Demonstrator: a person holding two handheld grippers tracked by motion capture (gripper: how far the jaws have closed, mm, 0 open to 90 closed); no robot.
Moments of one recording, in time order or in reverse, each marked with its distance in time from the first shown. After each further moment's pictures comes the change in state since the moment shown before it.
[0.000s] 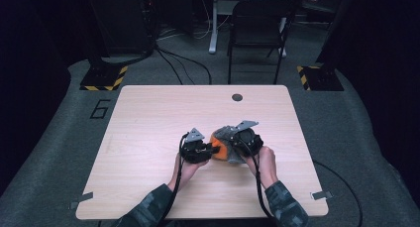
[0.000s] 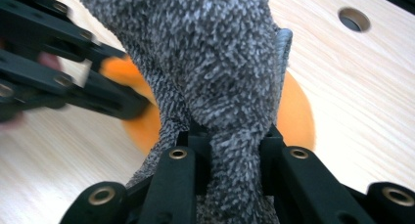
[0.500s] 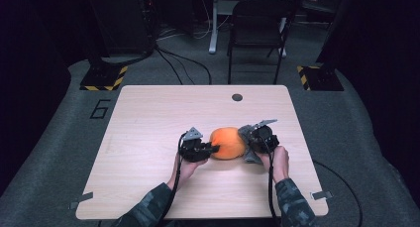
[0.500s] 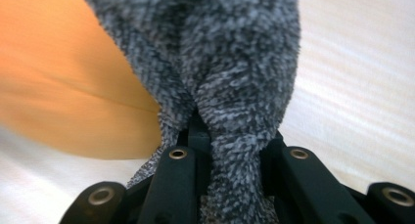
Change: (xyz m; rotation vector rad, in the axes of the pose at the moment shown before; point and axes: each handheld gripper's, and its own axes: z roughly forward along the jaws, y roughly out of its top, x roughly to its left) left arm 0.008 0.000 0.001 0.001 -0.030 -0.018; right arm -0.059 -0.038 0.027 0.114 -0.031 0.212
